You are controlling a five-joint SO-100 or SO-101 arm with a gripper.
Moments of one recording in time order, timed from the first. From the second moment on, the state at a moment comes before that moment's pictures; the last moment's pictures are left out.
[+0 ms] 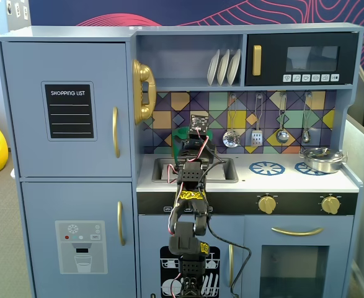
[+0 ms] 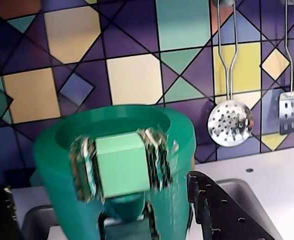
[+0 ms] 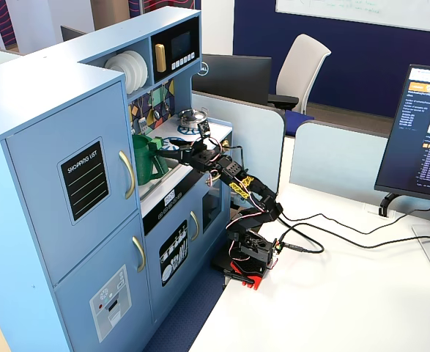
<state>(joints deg) 6.1 140.0 115.0 14.7 -87.9</state>
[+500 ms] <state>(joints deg) 6.1 128.1 109.2 10.1 -92.4</state>
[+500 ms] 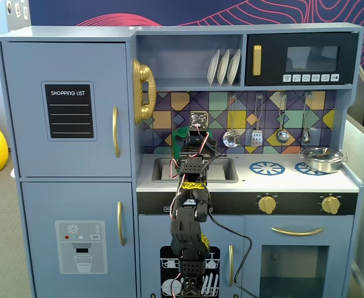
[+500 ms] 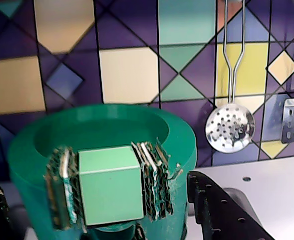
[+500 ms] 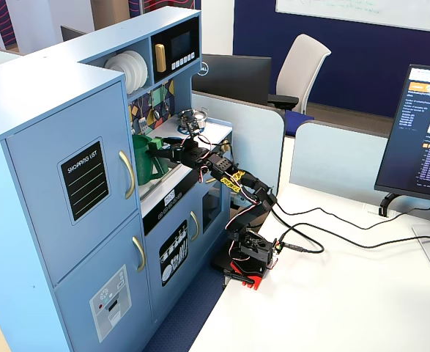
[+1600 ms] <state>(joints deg) 3.9 120.2 100.9 8.6 -98.5</state>
